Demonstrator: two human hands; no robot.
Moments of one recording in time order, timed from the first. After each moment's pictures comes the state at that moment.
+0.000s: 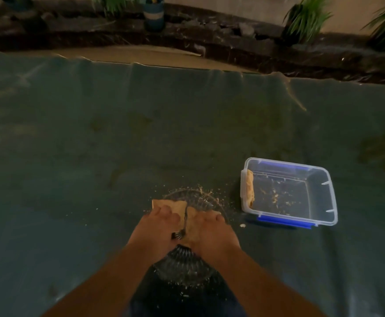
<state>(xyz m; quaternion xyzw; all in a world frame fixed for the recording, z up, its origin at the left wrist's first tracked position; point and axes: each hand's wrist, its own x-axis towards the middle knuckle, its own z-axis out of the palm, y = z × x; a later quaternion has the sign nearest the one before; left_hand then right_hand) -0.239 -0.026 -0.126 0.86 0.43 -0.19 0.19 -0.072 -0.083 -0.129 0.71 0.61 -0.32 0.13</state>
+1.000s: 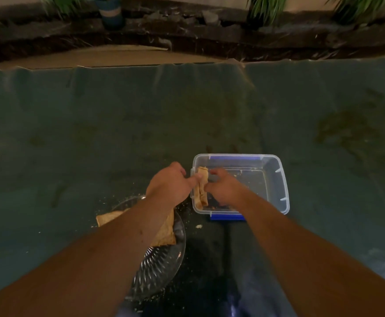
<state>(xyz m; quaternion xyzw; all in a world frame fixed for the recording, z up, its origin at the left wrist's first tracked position) -0.020 0.021 -0.080 0.72 0.60 -0.06 0.35 0.128 -0.042 -0.110 0.78 0.33 -0.51 -0.17</state>
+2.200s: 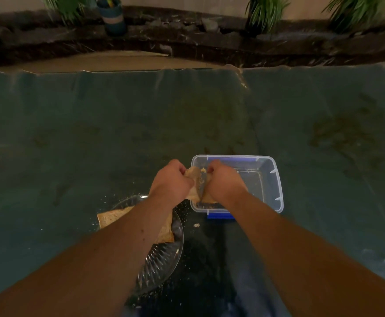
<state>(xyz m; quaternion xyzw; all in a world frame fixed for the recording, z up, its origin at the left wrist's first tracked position) -0.021 0.012 -0.076 0.68 0.61 0.05 0.40 0.119 -0.041 -0.082 0.82 0.47 -0.32 -0.03</state>
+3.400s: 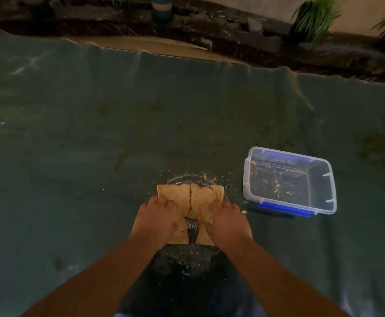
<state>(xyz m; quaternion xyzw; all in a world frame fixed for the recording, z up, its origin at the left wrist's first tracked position) -0.249 -0.051 -0.137 0.84 0.50 -0.16 0.15 -0.051 -0.114 -0.132 0.74 0.61 -0.25 0.10</state>
